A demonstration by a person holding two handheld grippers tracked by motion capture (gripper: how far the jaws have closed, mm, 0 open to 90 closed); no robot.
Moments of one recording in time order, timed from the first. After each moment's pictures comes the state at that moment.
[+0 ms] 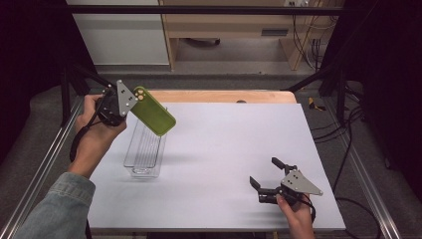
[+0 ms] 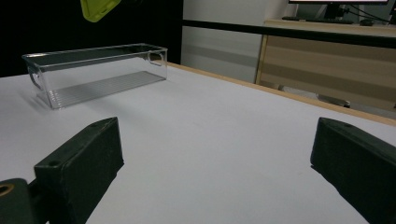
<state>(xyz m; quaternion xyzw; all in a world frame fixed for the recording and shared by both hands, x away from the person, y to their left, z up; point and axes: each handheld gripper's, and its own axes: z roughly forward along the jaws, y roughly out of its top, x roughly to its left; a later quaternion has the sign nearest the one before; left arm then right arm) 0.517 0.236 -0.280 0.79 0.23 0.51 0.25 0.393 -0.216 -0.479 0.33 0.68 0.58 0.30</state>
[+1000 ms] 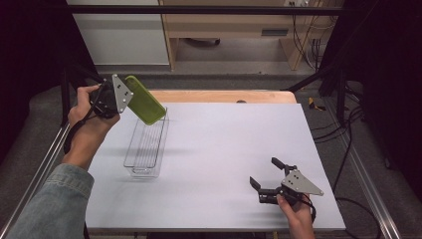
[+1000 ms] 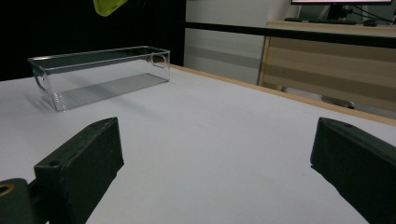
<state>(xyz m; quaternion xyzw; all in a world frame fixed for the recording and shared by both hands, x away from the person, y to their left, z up) 0.531 0.249 -0.275 0.76 0.19 0.58 0.21 0.393 -0.217 -0.479 0.33 0.68 0.59 0.29</state>
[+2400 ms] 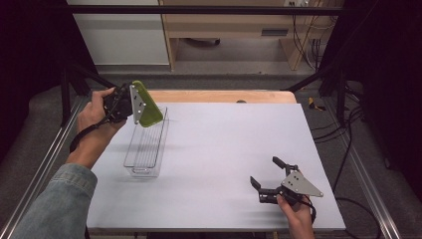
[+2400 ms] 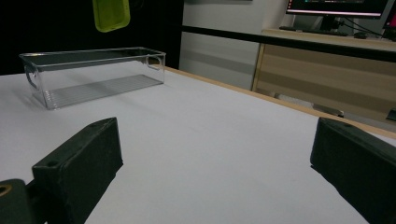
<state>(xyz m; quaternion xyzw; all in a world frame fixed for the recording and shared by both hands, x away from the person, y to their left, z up) 0.537 0.232 -0.301 0.77 0.11 0.62 0.12 0.393 -0.218 -0.480 0.32 0.68 0.59 0.32</state>
